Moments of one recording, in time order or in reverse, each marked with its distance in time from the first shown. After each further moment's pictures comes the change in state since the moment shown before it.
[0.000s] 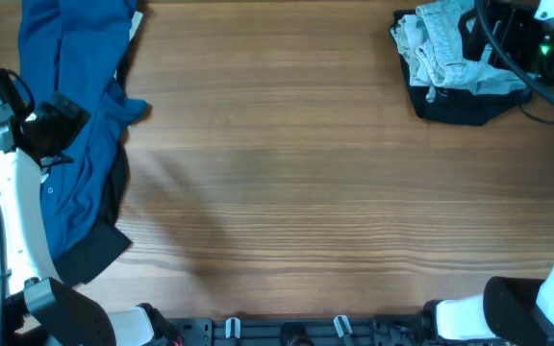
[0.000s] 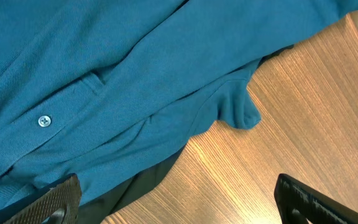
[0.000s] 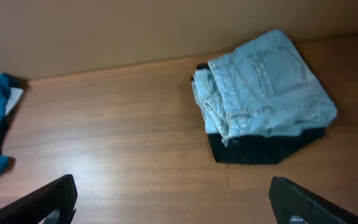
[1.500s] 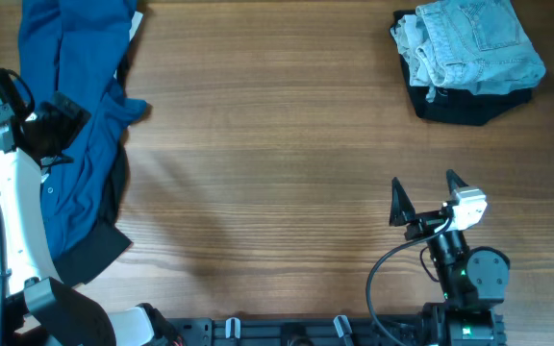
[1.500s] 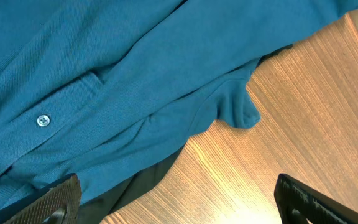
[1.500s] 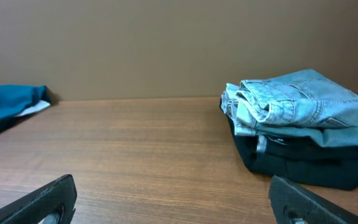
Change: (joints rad) left arm 0.000 0.000 0.000 0.000 0.003 0.000; right arm 0.039 -1.517 -2.253 1.430 -0.092 0.007
